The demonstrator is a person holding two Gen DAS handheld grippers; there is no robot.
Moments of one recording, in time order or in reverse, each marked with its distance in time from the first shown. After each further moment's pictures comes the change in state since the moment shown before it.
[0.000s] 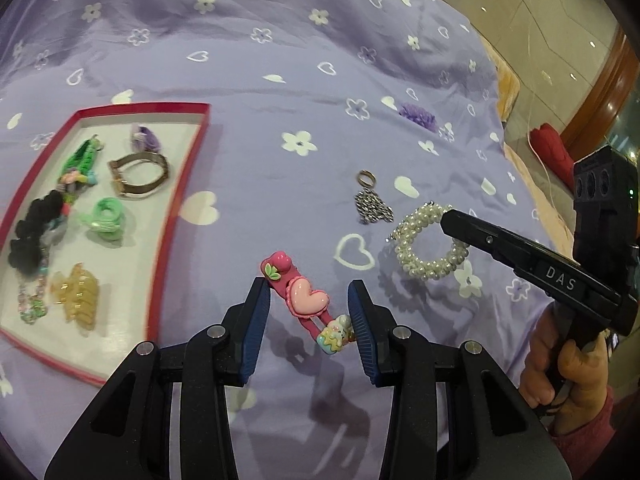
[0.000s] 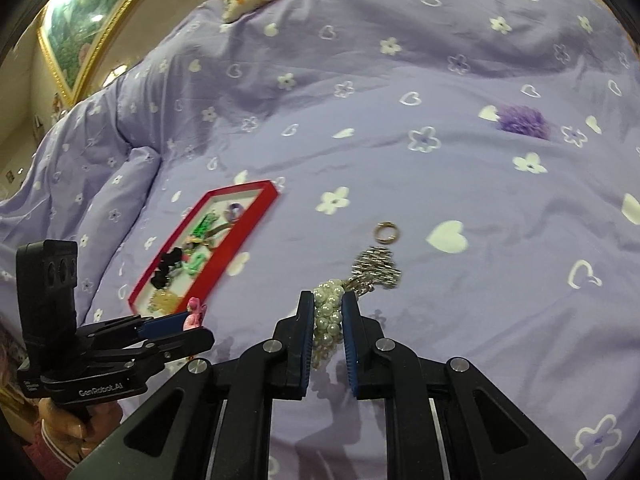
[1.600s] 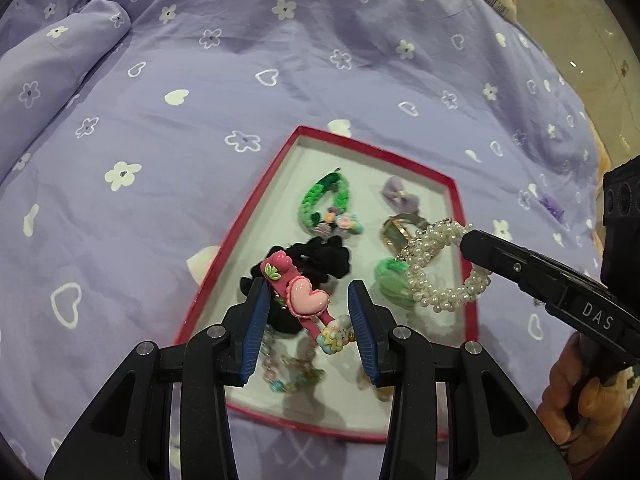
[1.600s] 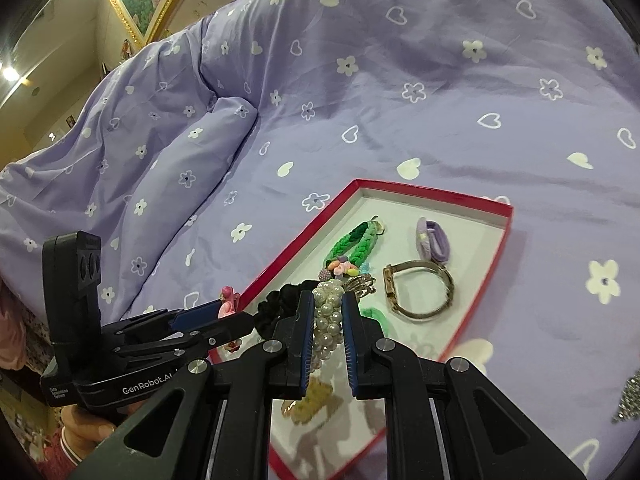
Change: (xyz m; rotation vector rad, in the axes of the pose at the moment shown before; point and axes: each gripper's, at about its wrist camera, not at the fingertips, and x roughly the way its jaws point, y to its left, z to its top) left arm -0.047 0.200 0.019 -0.219 -0.092 0.282; right arm 0.154 0.173 0.048 -0.167 0.105 0.253
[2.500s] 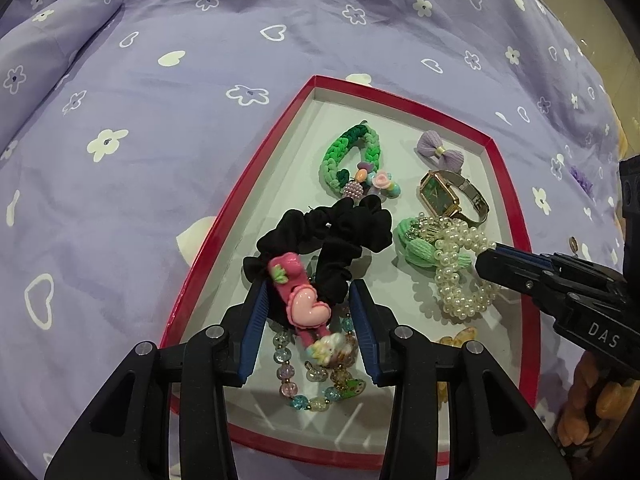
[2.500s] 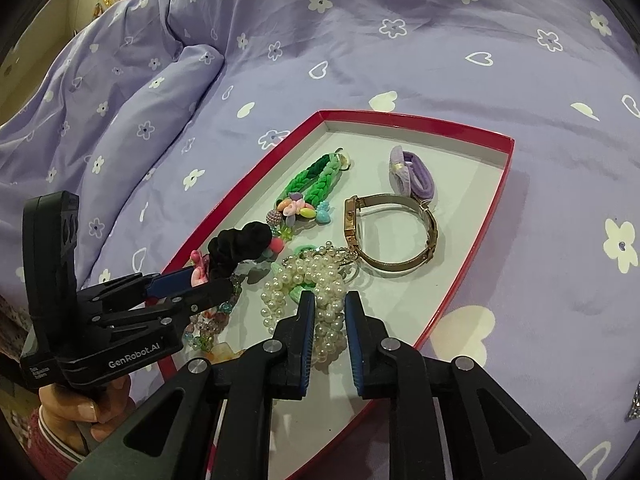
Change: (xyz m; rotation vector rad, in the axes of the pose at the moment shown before) left arm 0.044 0.003 -0.010 0.029 0.086 0.050; right arm 0.035 -0.017 -0.022 -0.013 0.170 -0.101
